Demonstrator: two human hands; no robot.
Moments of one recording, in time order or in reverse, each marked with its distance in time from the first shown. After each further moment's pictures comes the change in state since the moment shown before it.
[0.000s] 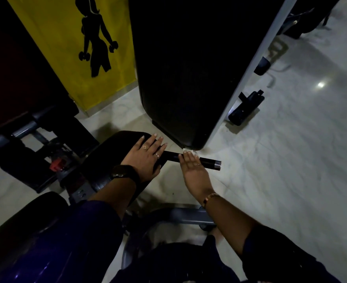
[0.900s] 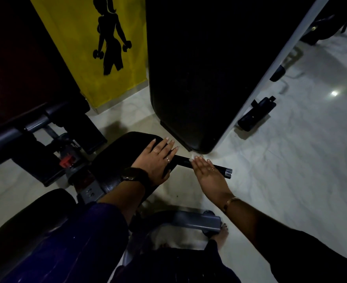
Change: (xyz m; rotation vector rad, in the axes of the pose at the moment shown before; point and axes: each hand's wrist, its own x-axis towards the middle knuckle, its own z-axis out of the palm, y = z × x) left_hand 0.002 -0.003 0.005 -0.008 0.000 0.018; right_hand 0.003 0.027 -0.008 -0.062 0.043 -0.146
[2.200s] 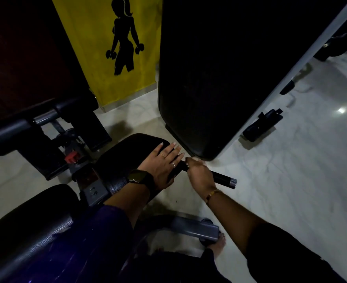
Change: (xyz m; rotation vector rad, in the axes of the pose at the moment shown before) left_hand -0.003 -0.001 -0.003 -0.042 0.006 0.016; right_hand 0.060 -0.028 -0.010 0.445 -0.109 0.276
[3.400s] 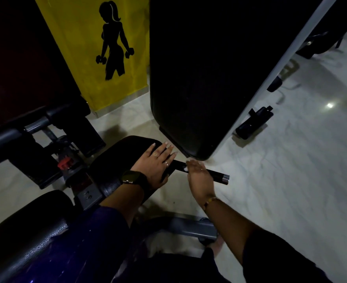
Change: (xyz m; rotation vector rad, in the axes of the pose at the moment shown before) left_hand 0.001 0.002 0.003 0.038 0.002 -0.026; right_hand -0.025 0.017 0.011 -0.206 0.206 -0.064
